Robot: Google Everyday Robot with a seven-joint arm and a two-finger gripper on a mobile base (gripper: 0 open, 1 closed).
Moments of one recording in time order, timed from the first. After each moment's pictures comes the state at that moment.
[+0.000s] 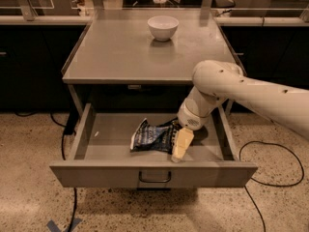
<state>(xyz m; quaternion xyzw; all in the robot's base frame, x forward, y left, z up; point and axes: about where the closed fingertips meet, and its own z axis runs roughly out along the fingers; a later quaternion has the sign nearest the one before) 0.563 -0.086 0.664 -0.63 0.76 0.12 0.12</state>
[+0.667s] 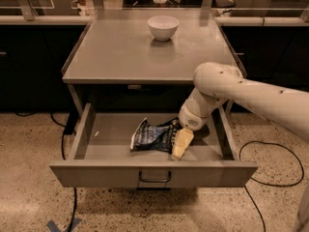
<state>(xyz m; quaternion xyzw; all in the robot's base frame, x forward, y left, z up) 0.572 -0.086 0.651 -0.62 0.77 0.13 0.11</state>
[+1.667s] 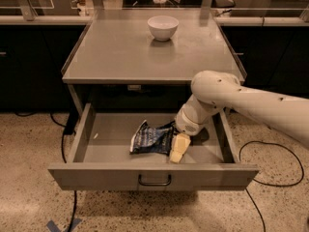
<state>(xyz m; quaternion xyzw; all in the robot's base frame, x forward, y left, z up) 0.567 -0.076 0.638 -0.63 0.76 0.13 0.14</state>
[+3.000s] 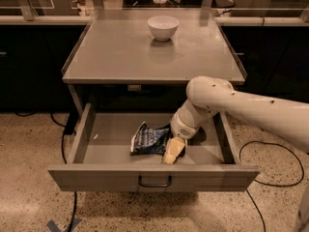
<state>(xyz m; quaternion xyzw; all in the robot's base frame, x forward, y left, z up) 0.566 -0.059 0.622 -0.63 0.75 0.15 0.14</state>
